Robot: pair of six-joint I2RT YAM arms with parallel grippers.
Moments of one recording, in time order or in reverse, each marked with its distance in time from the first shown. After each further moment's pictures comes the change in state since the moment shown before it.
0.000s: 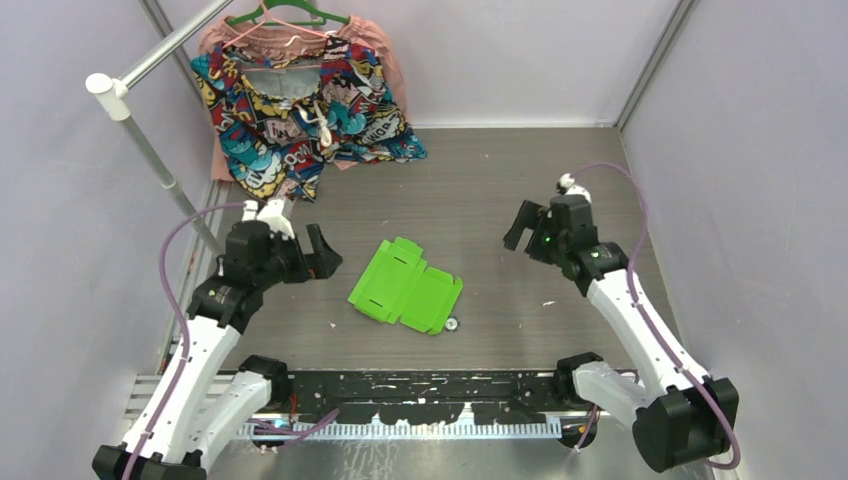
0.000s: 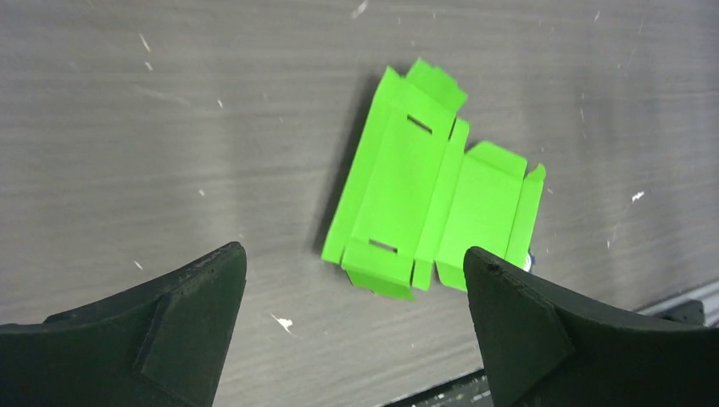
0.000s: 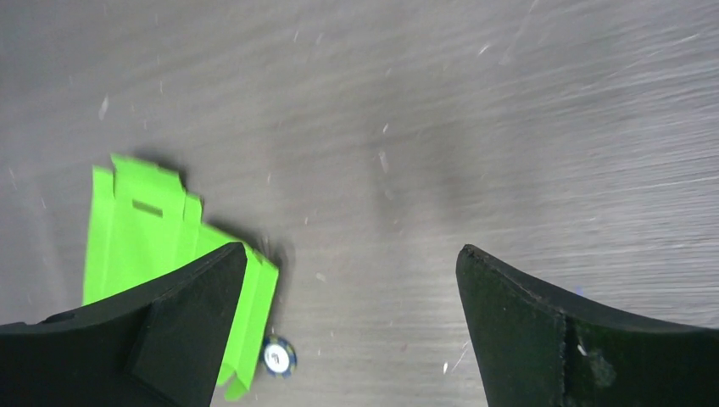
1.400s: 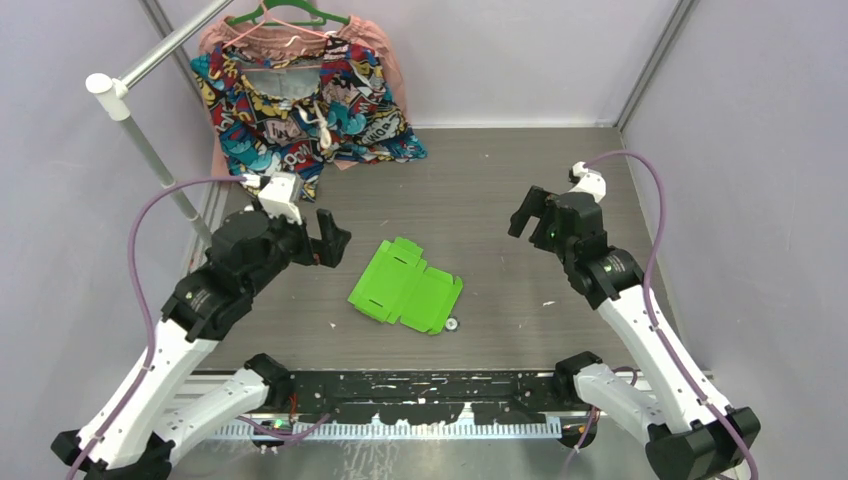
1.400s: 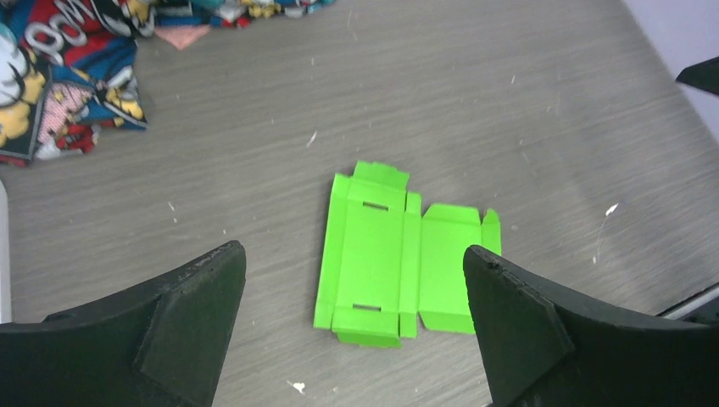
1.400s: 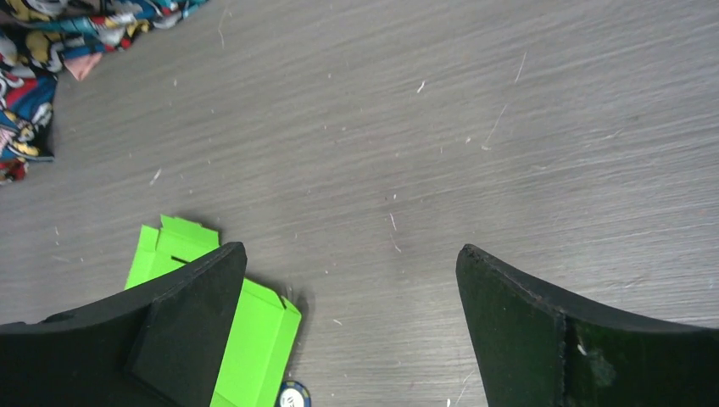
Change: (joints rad) left arm -0.343 0.019 0.256 -0.008 -0.289 0.121; right arm 0.141 -0.113 0.066 0.005 0.227 0.006
